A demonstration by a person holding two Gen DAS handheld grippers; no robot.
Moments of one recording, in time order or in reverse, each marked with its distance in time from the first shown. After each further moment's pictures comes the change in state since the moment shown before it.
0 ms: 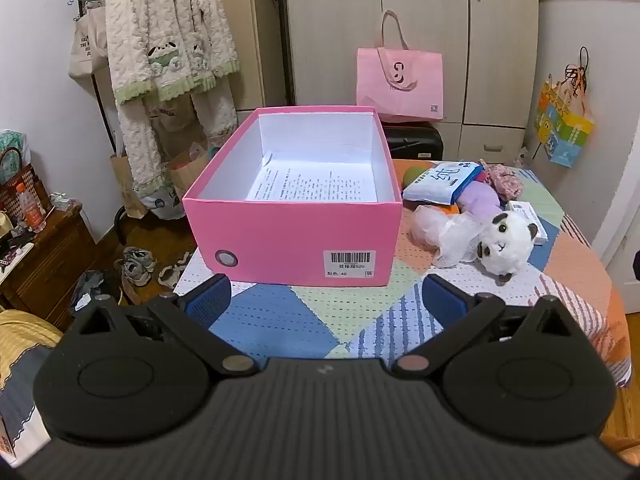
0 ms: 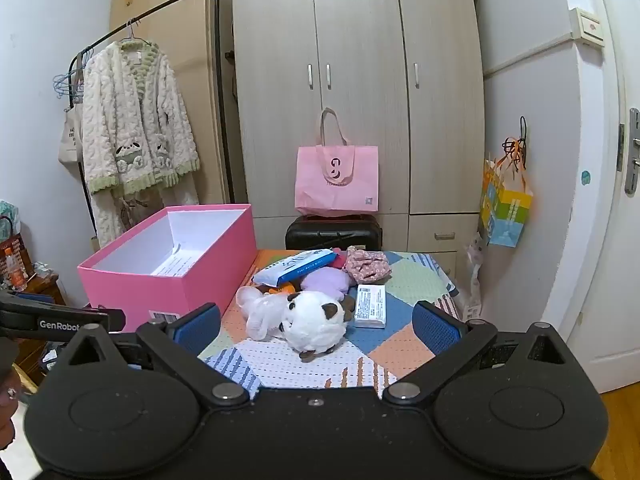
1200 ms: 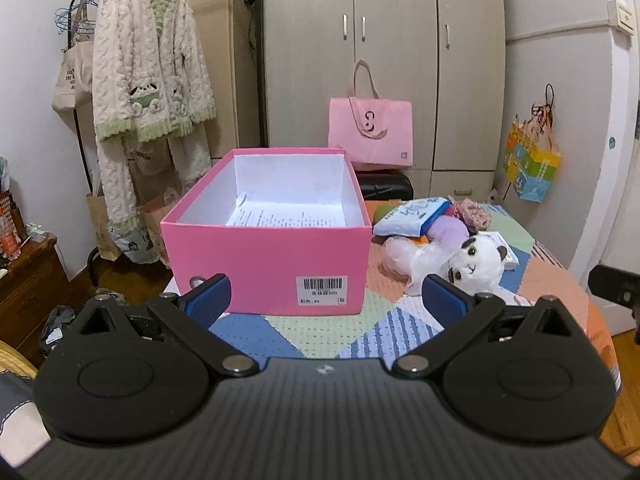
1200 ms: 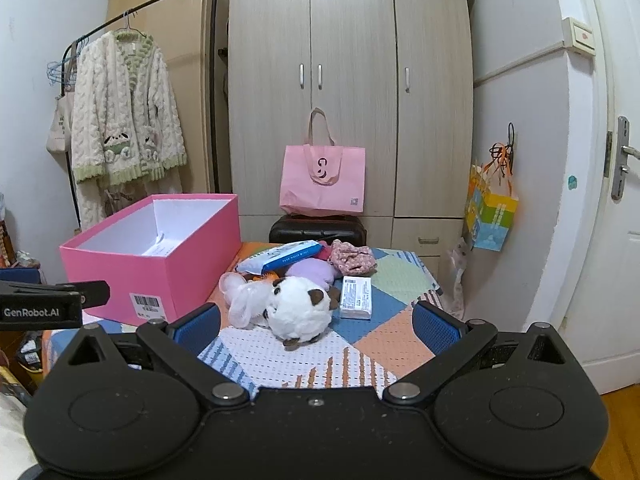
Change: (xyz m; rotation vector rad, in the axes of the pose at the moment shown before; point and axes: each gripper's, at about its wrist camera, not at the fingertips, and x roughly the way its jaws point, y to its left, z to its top) left arm -0.009 0.003 -0.017 0.005 -0.174 -0.098; right arm 0.001 0.007 -0.021 -0.046 -0.018 -0.064
